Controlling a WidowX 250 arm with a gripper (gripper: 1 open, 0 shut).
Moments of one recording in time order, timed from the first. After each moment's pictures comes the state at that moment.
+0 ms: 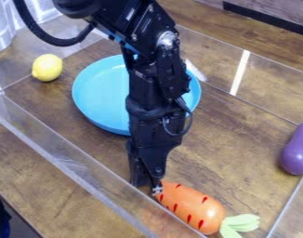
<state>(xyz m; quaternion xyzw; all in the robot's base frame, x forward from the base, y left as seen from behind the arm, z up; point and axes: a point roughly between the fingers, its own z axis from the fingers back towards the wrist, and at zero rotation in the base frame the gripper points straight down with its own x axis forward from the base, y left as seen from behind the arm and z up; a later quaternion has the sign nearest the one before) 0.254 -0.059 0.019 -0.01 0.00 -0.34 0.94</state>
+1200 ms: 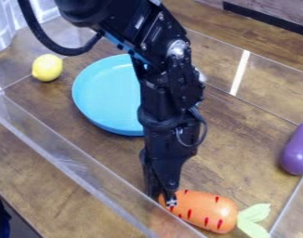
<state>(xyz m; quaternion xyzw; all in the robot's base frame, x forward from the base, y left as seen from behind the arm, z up) 0.255 -0.078 0.020 -0.02 -0.03 -0.36 0.93</state>
